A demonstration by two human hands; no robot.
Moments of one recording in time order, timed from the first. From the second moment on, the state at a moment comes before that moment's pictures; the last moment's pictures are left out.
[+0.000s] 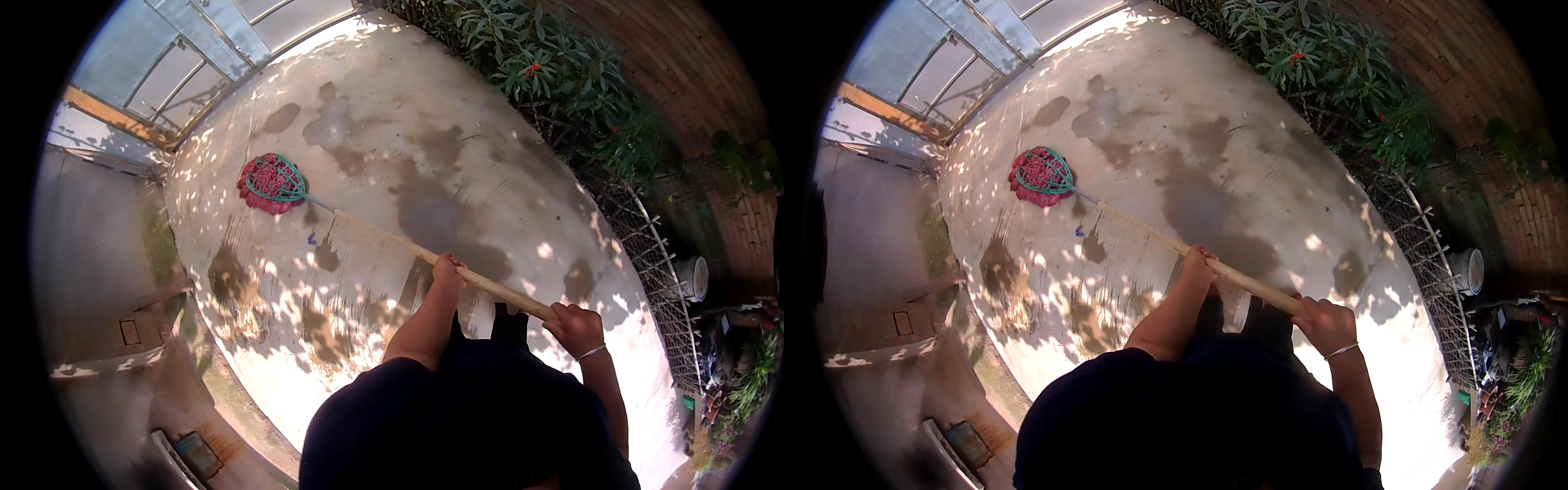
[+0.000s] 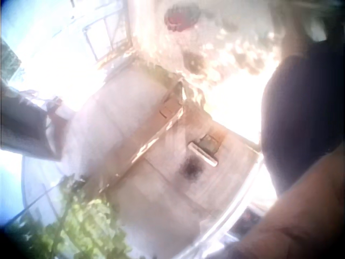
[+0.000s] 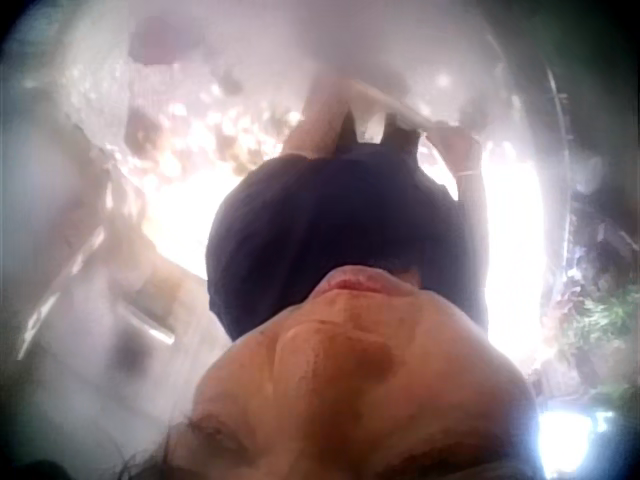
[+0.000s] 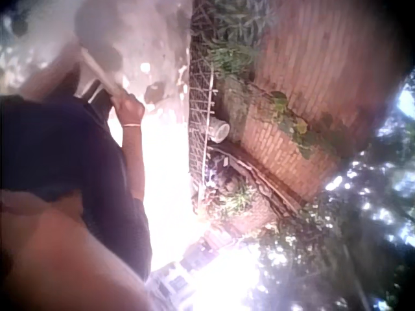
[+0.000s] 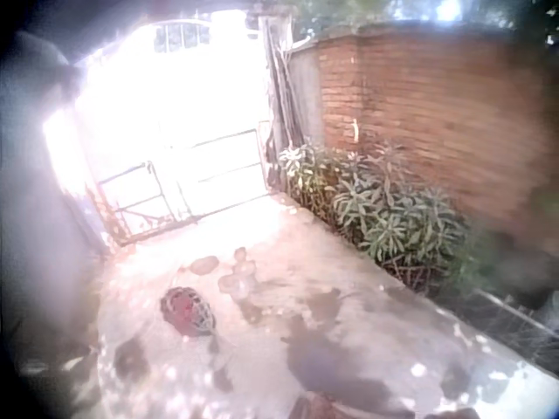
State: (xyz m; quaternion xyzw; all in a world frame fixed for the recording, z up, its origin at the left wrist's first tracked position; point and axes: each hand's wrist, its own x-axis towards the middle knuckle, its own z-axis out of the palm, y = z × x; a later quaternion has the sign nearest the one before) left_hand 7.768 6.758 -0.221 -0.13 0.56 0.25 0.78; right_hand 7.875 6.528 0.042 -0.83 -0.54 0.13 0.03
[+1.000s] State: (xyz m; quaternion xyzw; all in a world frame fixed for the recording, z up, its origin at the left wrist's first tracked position) left_hand 7.830 6.104 -0.218 0.20 0.61 -0.13 0.76; right_hand 7.696 5.774 0.086 -1.00 -0.06 -0.06 0.02
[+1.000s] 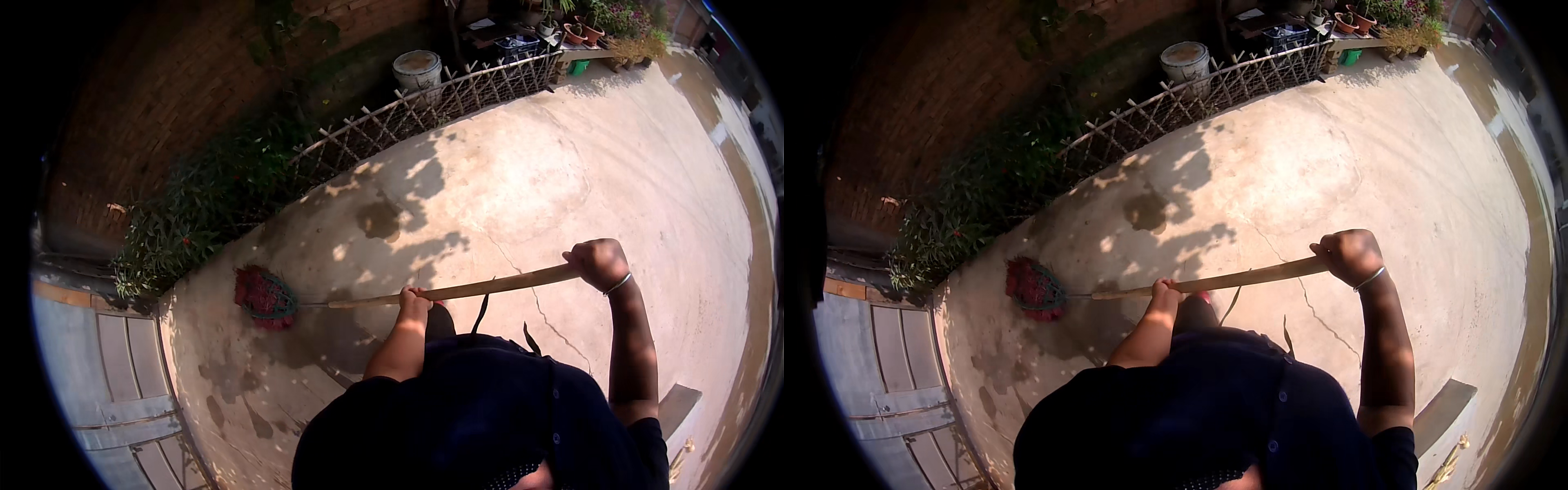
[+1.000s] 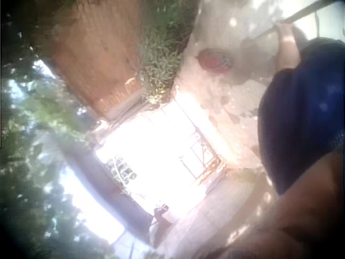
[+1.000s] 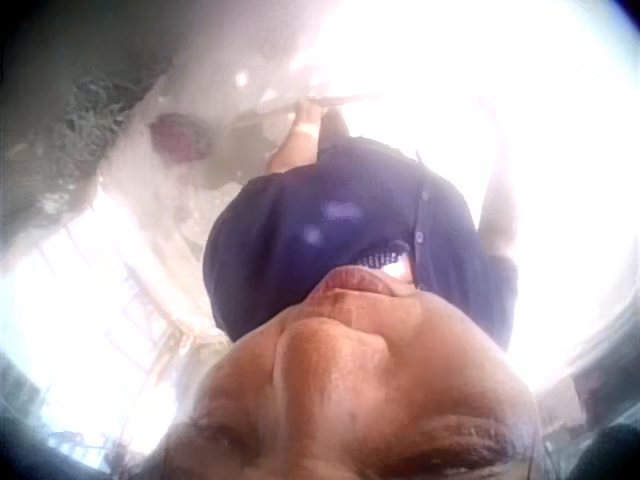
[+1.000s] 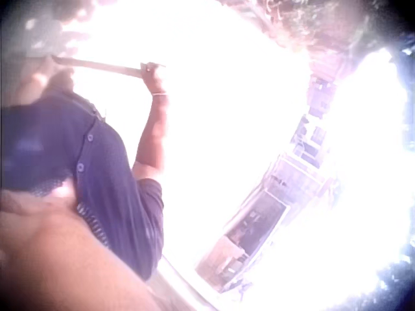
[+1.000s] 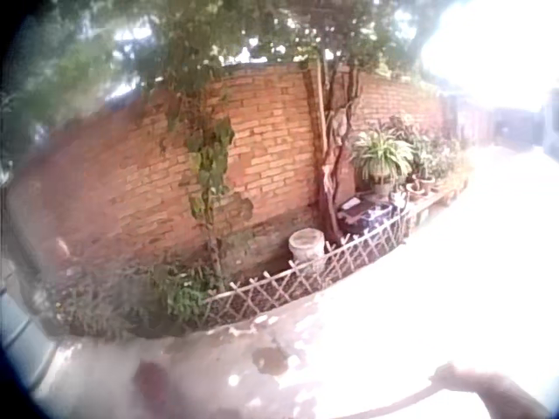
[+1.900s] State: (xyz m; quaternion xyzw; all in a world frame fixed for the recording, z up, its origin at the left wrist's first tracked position) left_hand 7.989 5.381 -0.061 0.25 0.38 -0.15 0.88; right_hand 7.738 5.026 0.008 -0.93 0.27 -0.23 0.08
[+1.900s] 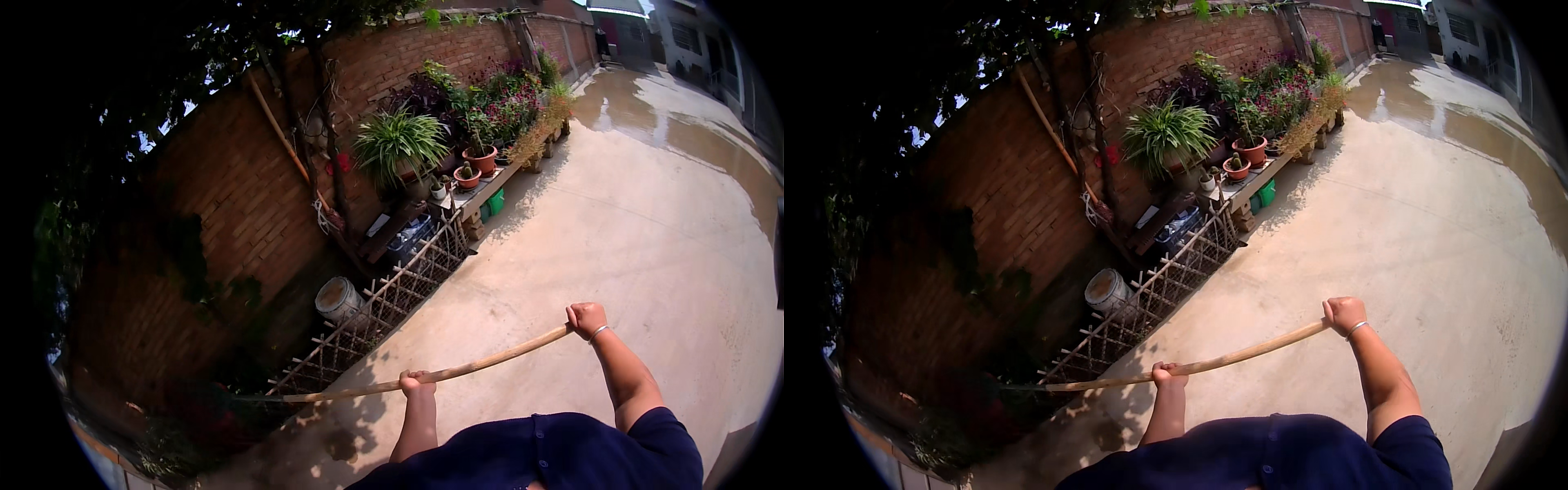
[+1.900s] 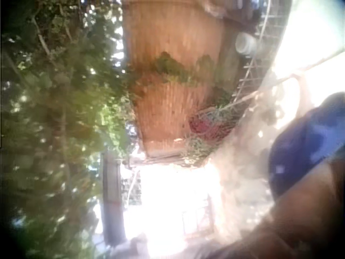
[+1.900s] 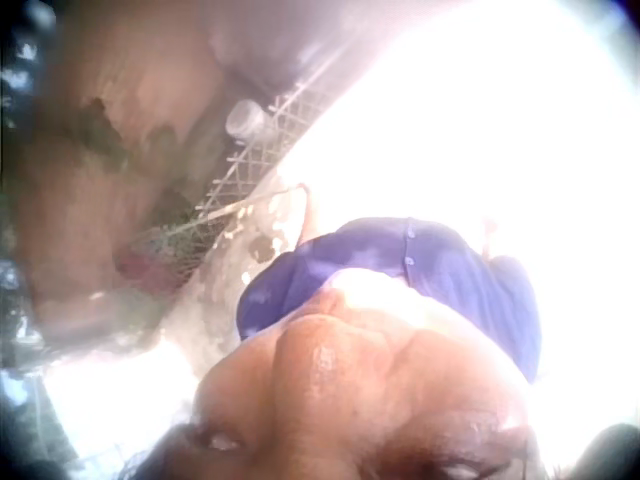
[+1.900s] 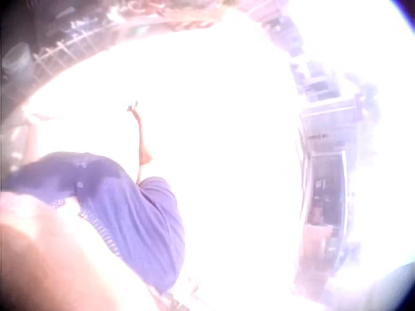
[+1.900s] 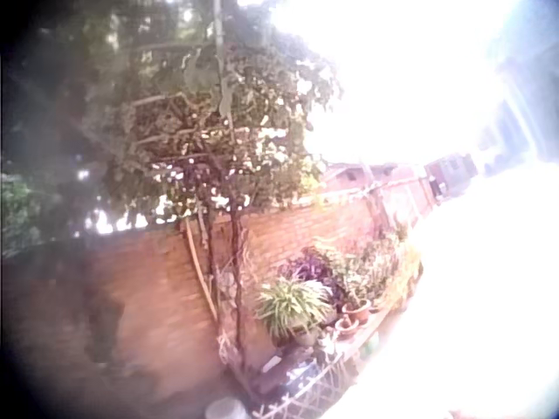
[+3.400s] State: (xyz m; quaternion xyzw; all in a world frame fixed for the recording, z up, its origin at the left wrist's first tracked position) left_hand 7.967 3.765 -0.006 0.24 -0.14 -0.61 0.74; right_hand 7.696 3.677 -0.021 -0.85 0.41 -0.11 0.30
